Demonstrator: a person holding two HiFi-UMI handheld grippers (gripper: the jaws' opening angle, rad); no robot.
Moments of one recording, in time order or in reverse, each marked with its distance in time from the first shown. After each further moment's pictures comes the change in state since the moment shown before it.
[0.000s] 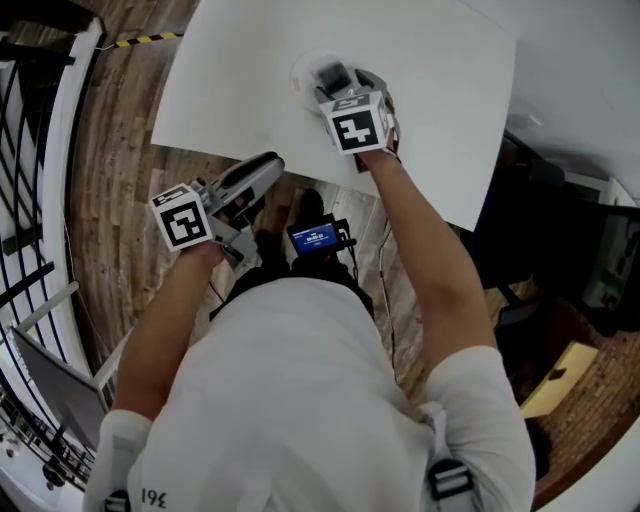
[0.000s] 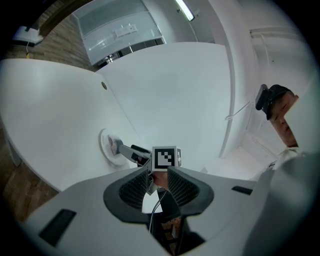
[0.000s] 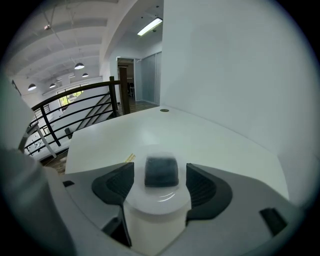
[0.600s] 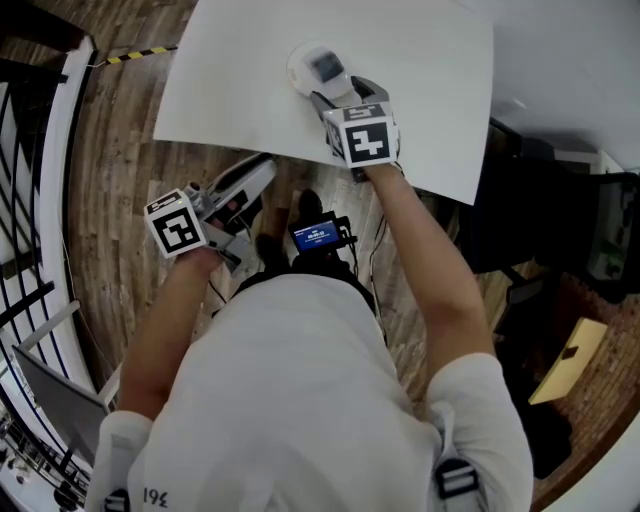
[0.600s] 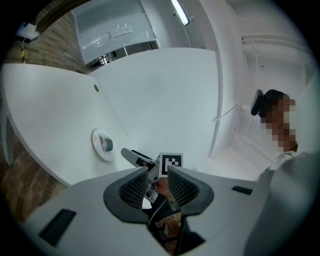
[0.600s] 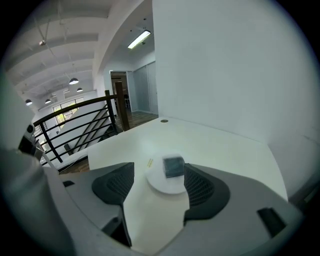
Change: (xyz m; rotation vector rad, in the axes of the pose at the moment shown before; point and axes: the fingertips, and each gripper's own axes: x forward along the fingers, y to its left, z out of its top) left arm -0.036 -0.049 -0.027 0.030 -0.017 -0.103; right arm -0.088 0.032 -0.006 0.128 -0.106 -0.005
